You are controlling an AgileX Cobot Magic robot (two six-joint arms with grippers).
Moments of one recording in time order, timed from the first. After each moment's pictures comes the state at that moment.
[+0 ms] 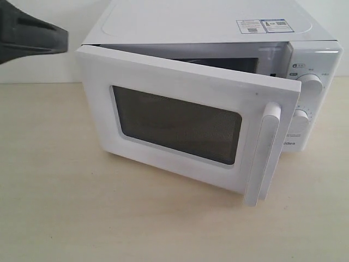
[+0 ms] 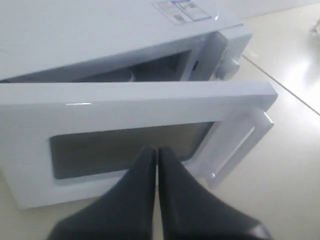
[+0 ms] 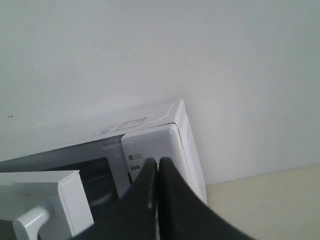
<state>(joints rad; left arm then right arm) -0.38 0.96 -0.92 -0.70 0.61 0.53 -0.01 0.00 0.00 0.13 -0.14 0.13</state>
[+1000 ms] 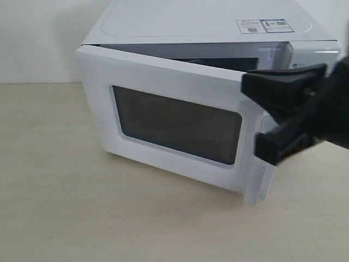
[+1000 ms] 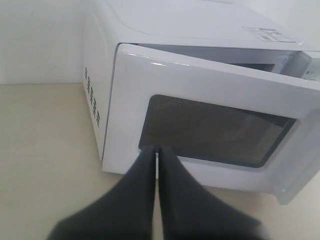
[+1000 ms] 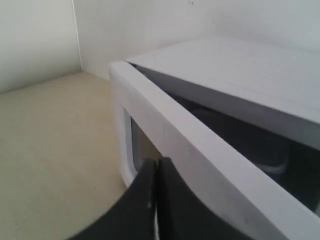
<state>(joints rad) -0.38 0.50 -0.48 -0.22 0.36 0.01 0.52 0.93 -0.48 -0.42 -0.24 0.40</state>
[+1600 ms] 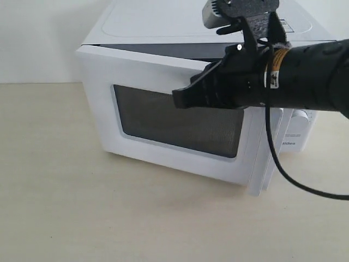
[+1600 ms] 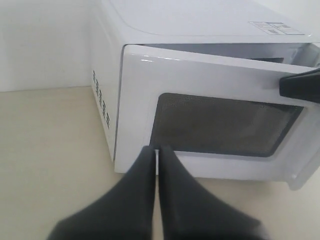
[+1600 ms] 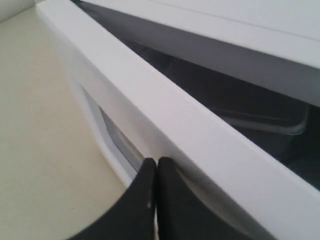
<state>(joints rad) -0.38 0.50 -0.48 -0.16 0.36 0.01 0.54 1.37 -0.85 -0.27 0.02 0.38</state>
